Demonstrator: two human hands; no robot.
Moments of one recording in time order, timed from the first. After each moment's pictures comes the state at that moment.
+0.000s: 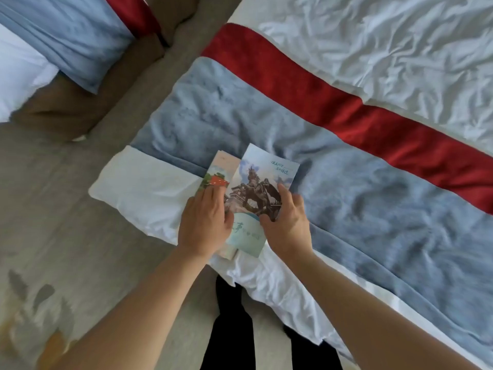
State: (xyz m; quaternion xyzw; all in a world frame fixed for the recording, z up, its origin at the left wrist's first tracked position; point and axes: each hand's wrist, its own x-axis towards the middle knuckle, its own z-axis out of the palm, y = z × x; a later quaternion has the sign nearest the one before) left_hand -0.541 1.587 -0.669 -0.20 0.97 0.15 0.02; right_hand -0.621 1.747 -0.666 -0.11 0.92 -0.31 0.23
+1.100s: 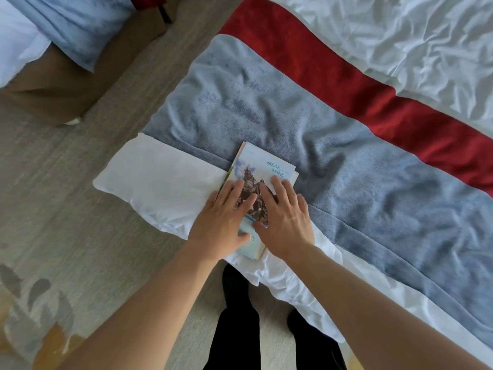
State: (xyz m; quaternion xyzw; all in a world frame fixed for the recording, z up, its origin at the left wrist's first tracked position) left_hand -0.511 1.542 -0.718 -0.03 0.97 0.12 0.19; right_hand -0.594 1.692 -0.703 -0.32 0.93 -0.04 0.19
